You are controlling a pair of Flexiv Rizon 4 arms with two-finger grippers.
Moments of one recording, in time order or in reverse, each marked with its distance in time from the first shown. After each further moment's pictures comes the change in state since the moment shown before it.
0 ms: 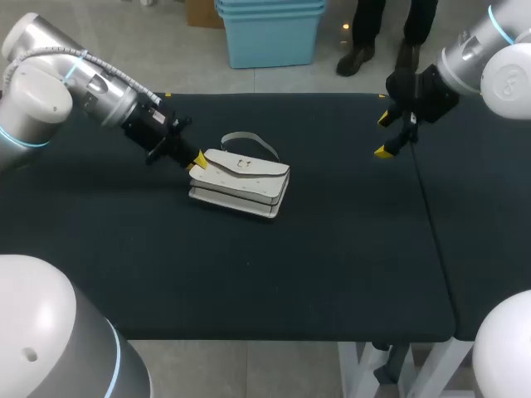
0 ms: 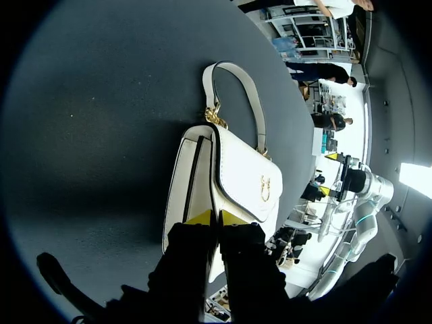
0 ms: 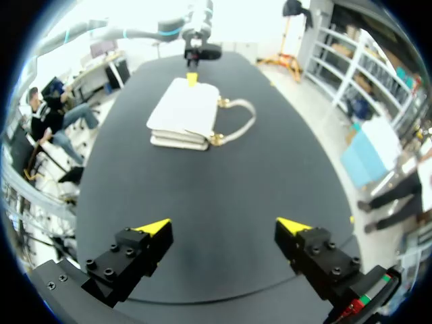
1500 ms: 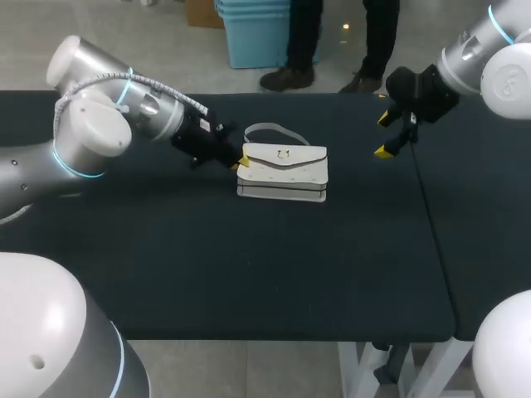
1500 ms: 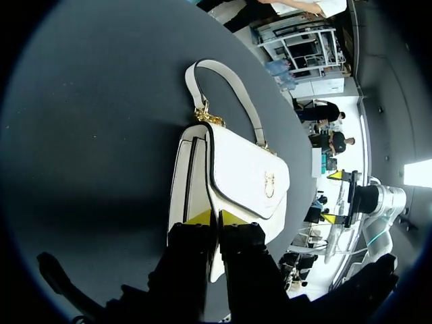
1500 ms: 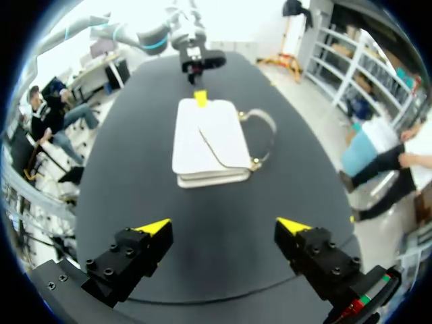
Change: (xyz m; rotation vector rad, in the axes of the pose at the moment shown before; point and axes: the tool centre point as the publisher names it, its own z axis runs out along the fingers) left arm 0.058 -0.025 0.076 0.191 0.011 0.046; right arm 0.000 0.000 0.000 0.000 0.000 0.000
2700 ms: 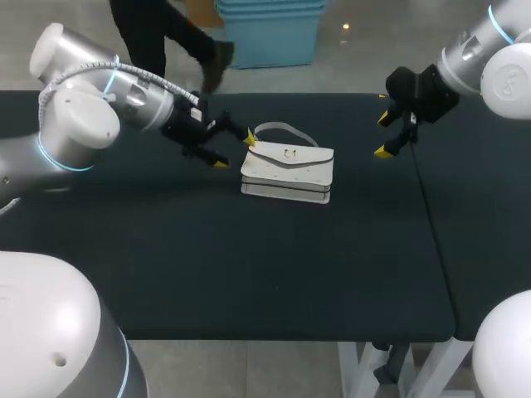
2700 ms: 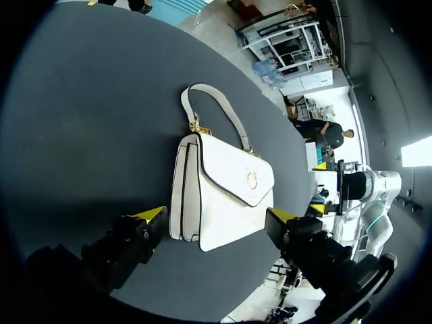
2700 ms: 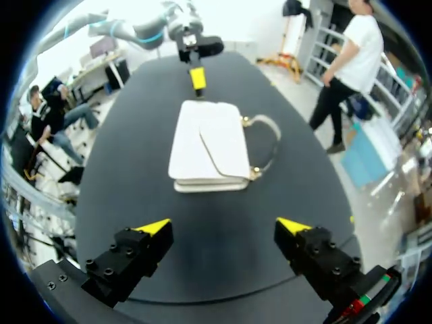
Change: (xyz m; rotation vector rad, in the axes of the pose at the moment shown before) left arm 0.020 0.001 -0.038 0.050 0.006 0.102; right arm 0.000 0.000 0.000 0.000 0.000 0.000
